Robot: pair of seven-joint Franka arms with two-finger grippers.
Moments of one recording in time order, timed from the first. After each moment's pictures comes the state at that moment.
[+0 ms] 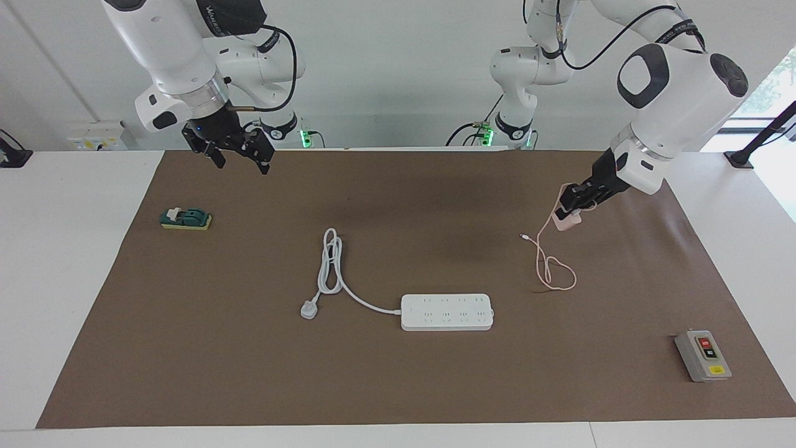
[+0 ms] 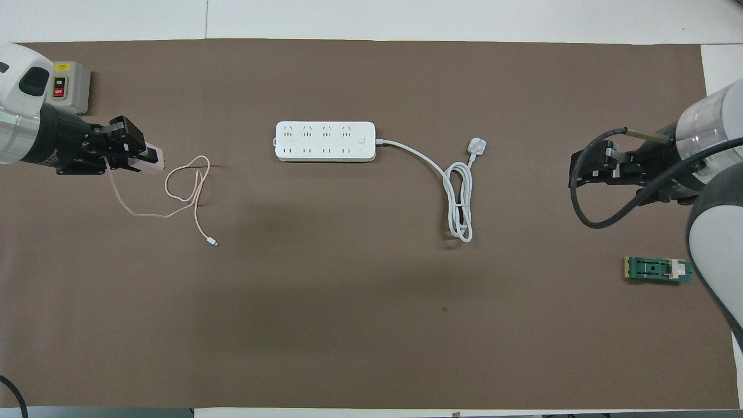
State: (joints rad) left arm -0.11 0.09 0.01 -1.68 -0.30 1.77 -0.30; right arm 0.12 0.01 -0.01 -1.57 0.08 1.52 0.36
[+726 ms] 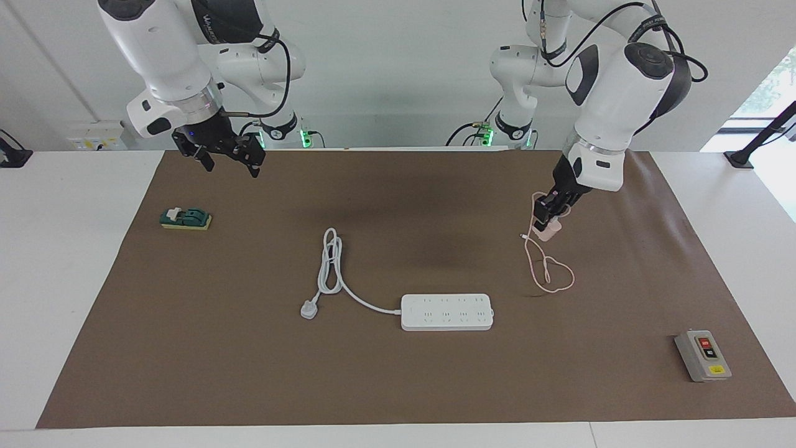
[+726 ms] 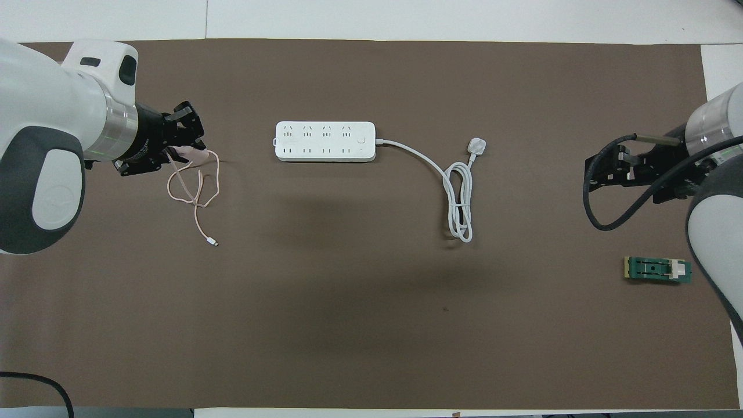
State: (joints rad) left arm -0.27 0.10 0.01 -1.68 -0.10 1.91 -0.83; right arm 0.10 0.02 -0.01 -1.58 0.02 1.50 0.30
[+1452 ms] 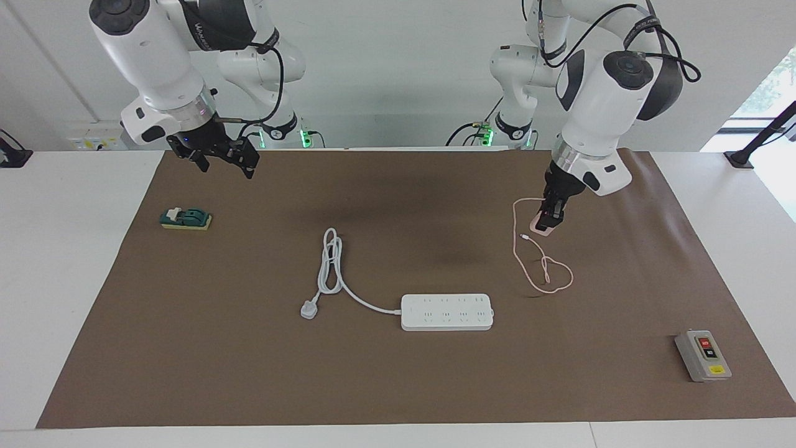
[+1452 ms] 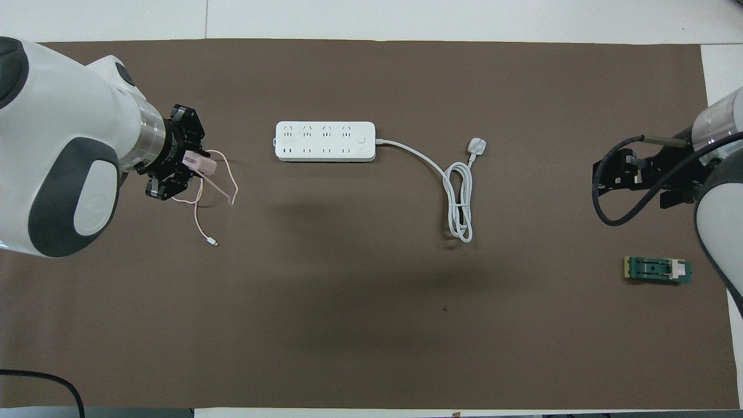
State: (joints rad) left arm -0.32 0.11 0.01 -1.72 -0.03 1.91 -1.52; right arm 0.03 0.03 0.04 -1.58 0.02 1.47 0.28
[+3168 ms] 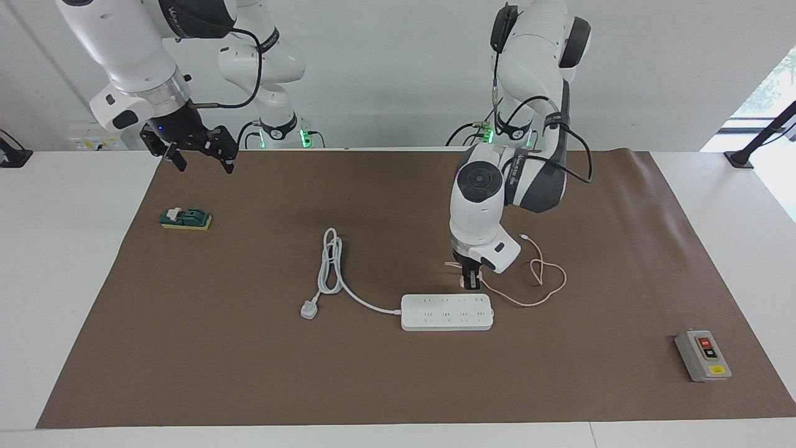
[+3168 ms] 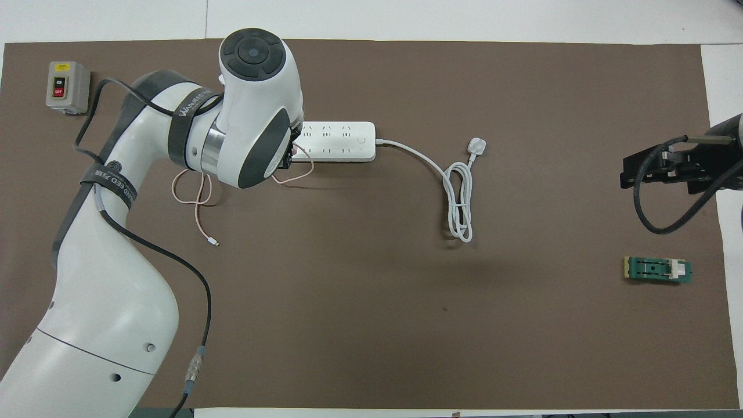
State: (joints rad) left arm -0.52 0.58 0.02 -1.34 0.09 1.87 -2.00; right arm 0.02 0.00 -0.01 -1.57 0.02 1.52 0.13
